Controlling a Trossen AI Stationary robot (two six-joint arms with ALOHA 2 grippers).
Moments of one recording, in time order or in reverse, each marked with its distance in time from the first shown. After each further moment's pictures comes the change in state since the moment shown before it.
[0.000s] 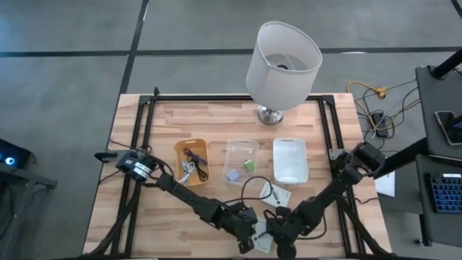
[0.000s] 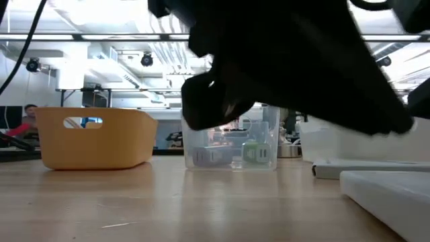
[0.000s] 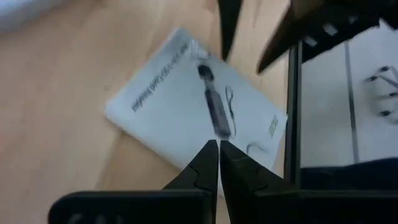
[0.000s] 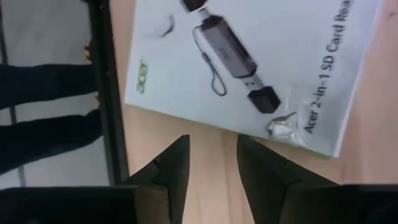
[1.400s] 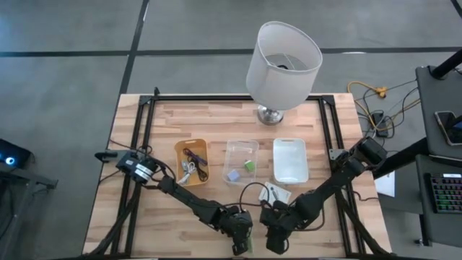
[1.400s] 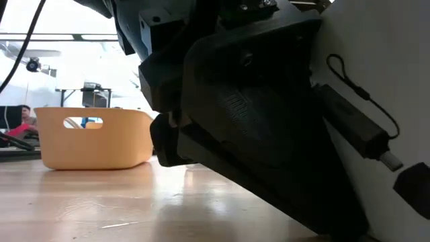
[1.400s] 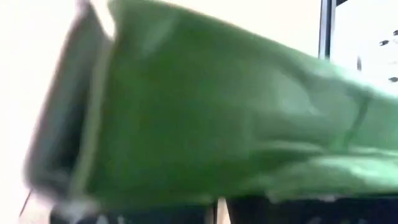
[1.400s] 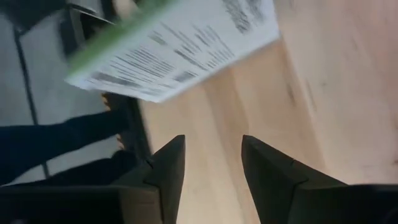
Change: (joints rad) left arm -0.005 0.033 -0.043 -0.027 0.097 -0.006; right arm -0.064 -0.062 0.089 -0.082 0.058 0.124
